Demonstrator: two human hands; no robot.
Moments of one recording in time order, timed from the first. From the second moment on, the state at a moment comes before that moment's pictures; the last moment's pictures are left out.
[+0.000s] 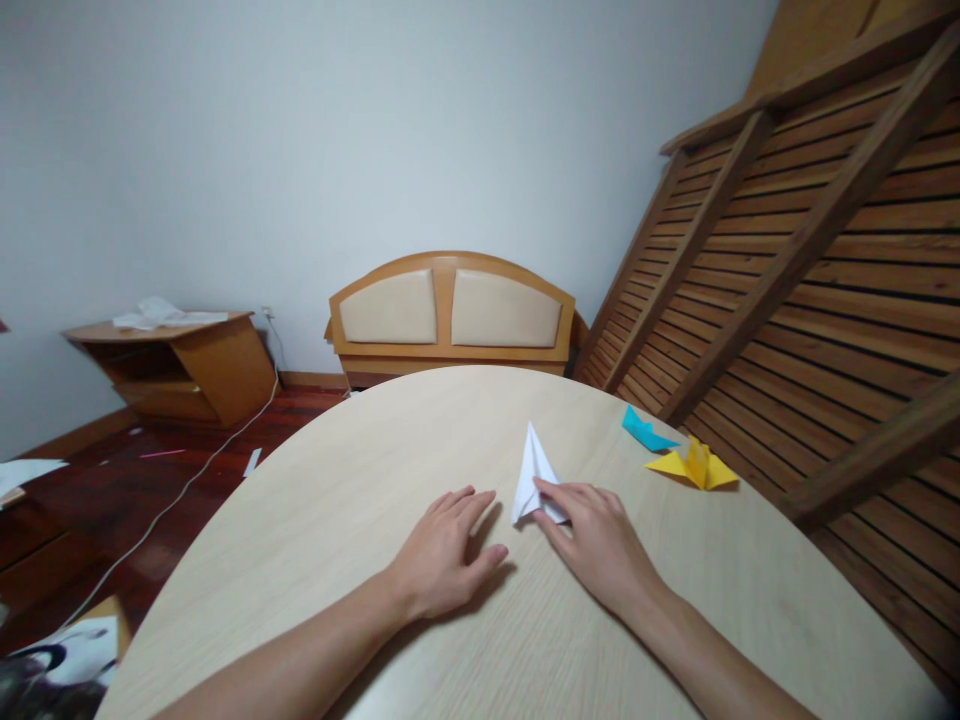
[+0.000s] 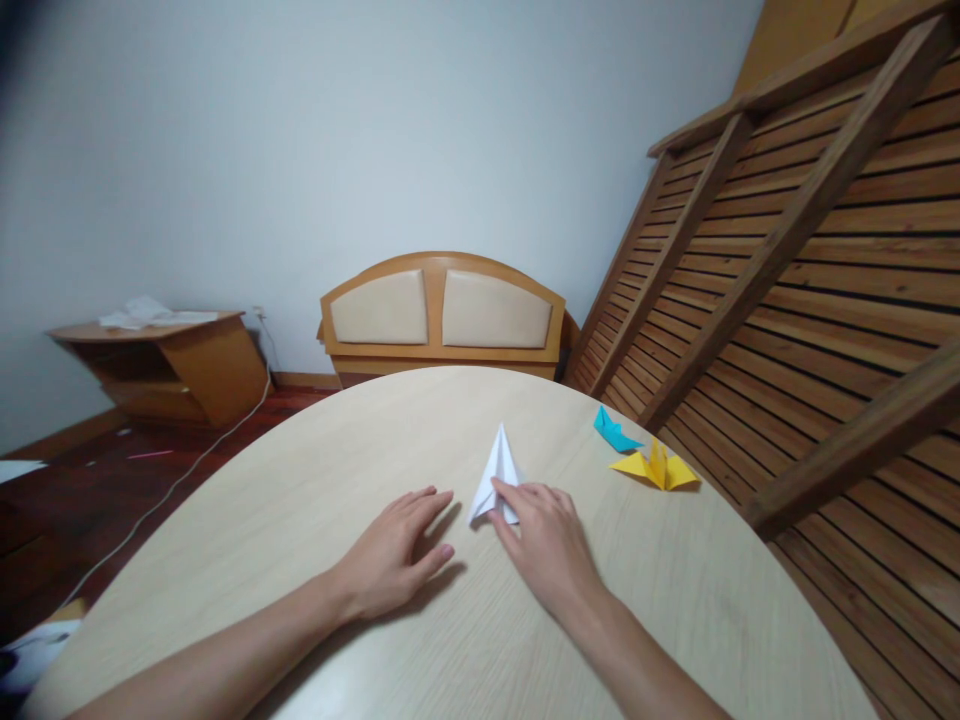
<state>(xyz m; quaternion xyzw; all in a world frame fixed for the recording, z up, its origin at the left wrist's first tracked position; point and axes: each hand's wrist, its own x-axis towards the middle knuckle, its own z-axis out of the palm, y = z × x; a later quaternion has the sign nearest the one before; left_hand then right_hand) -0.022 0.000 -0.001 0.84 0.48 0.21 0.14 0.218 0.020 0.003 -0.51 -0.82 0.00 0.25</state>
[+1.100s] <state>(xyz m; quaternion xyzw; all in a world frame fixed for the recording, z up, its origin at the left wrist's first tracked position) -0.021 -0.001 0.015 0.86 0.49 0.12 0.04 0.197 0.000 0.013 -0.38 -0.87 0.23 0.24</state>
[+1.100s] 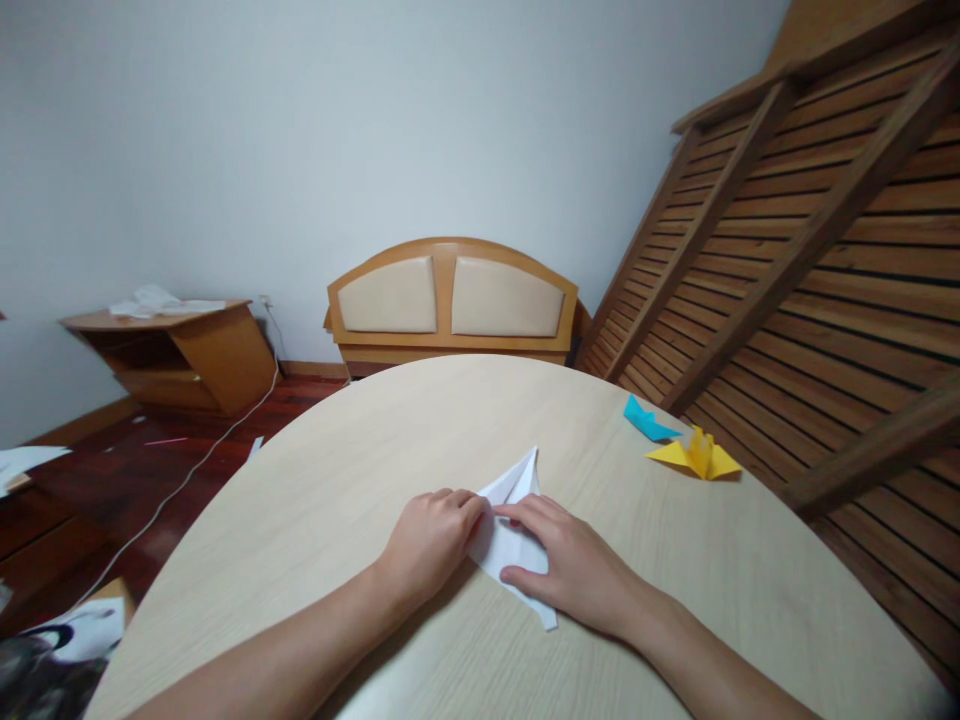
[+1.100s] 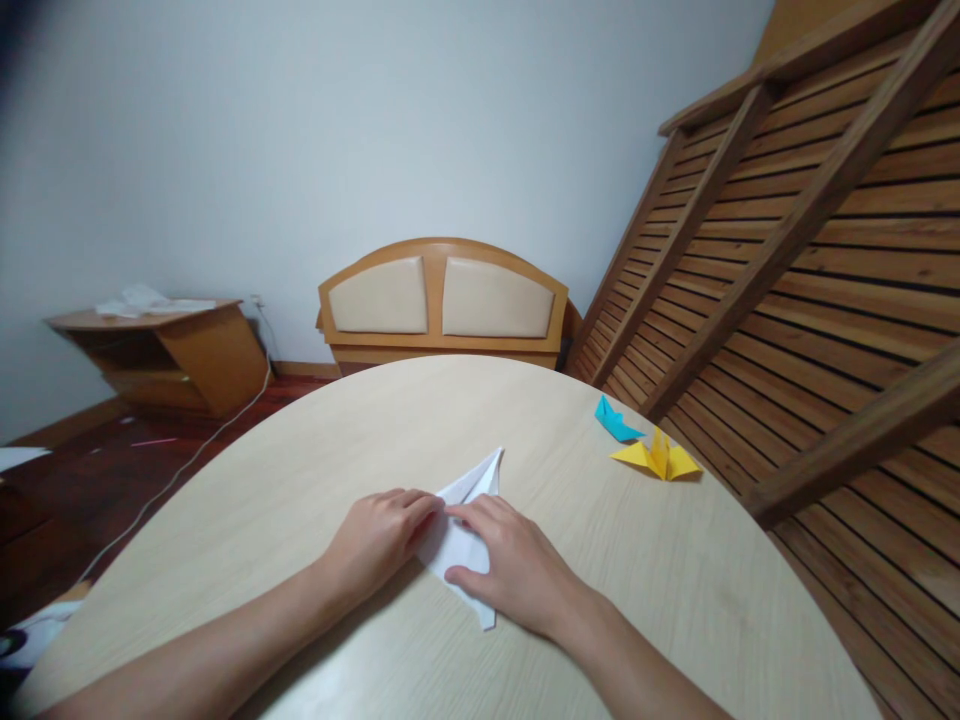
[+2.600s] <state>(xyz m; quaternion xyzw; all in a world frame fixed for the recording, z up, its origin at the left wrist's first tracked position) -0.025 -0.002 0.014 0.78 0.54 0.29 0.08 0.203 0.010 0.014 -0.36 -0.78 0.30 0.41</state>
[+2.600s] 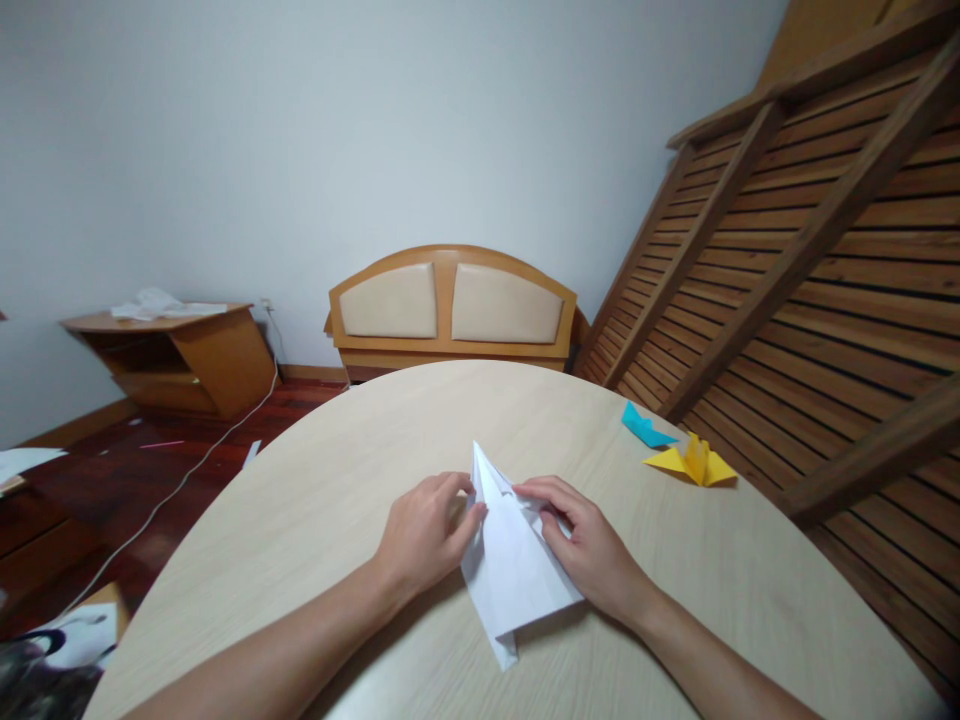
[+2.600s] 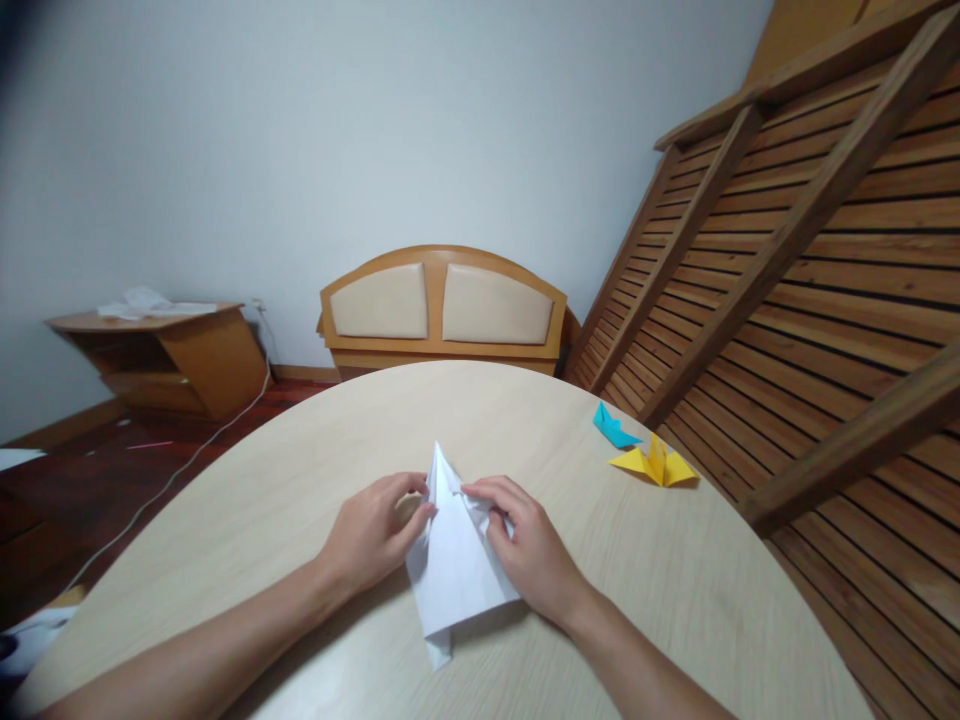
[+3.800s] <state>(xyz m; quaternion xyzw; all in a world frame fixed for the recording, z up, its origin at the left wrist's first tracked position) -0.027 0.016 0.020 0.43 0.54 0.54 0.48 0.243 0.041 0.026 -0.48 -0.58 0.48 0.45</state>
